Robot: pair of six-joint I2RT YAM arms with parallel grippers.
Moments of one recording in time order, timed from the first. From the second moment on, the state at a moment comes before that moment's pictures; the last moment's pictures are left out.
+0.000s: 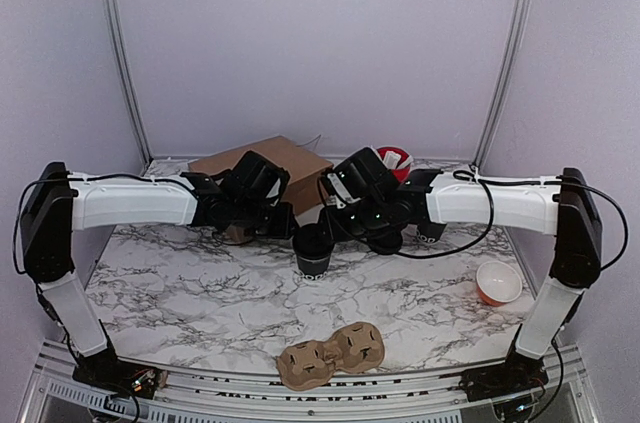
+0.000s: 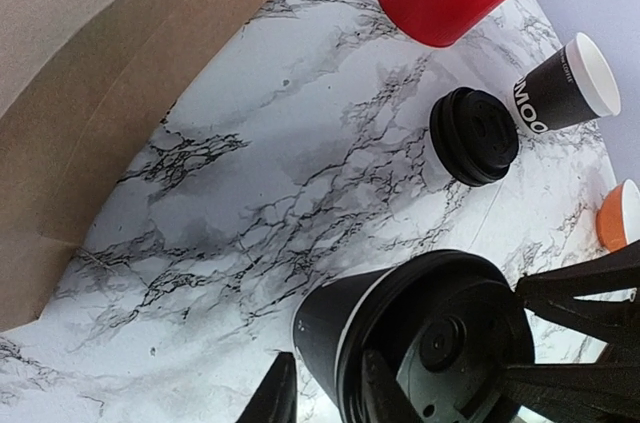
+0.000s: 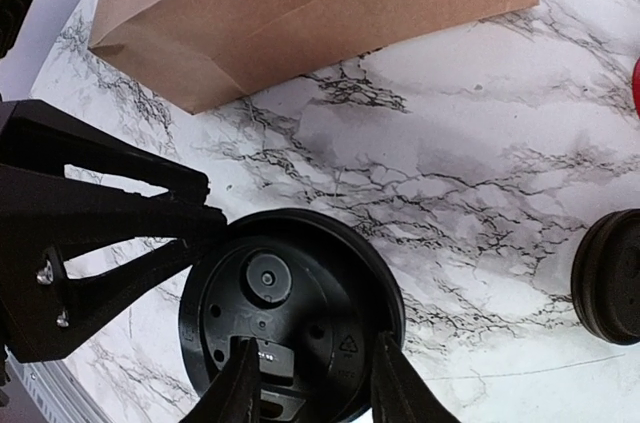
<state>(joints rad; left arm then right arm) -0.84 1.76 1.25 -0.32 -0.02 -0.60 0.91 1.76 1.35 -0.42 0.02 0.50</state>
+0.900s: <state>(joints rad) -0.95 1.64 1.19 -0.38 0.04 -0.58 0.65 1.71 1.26 -0.29 -0.34 0.43</state>
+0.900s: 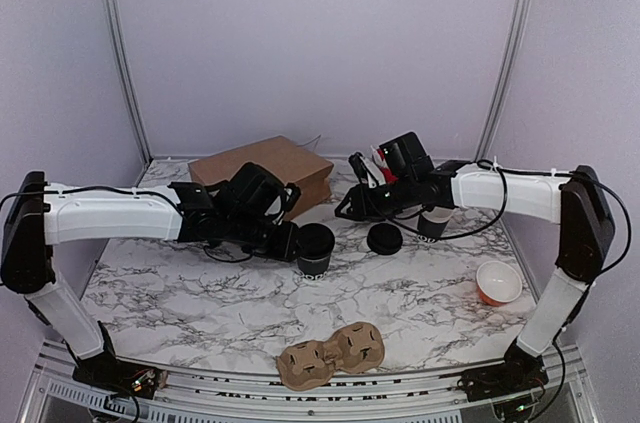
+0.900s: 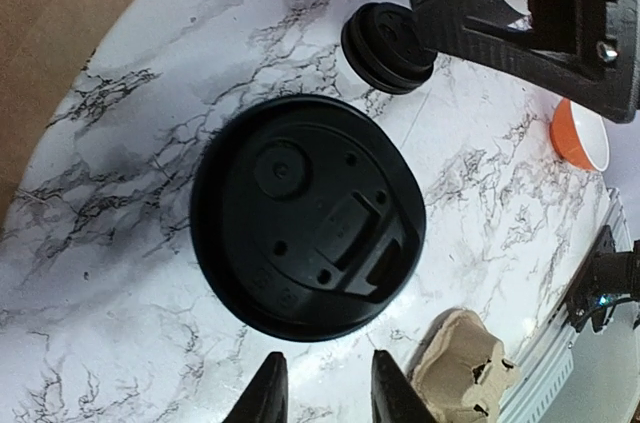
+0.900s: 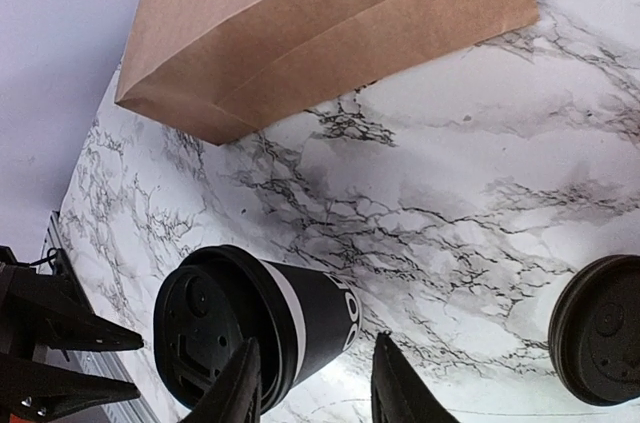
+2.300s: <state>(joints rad) -0.96 1.69 1.18 -0.38 0.00 -0.62 0.68 1.78 1.21 -0.22 -0.44 0.43</state>
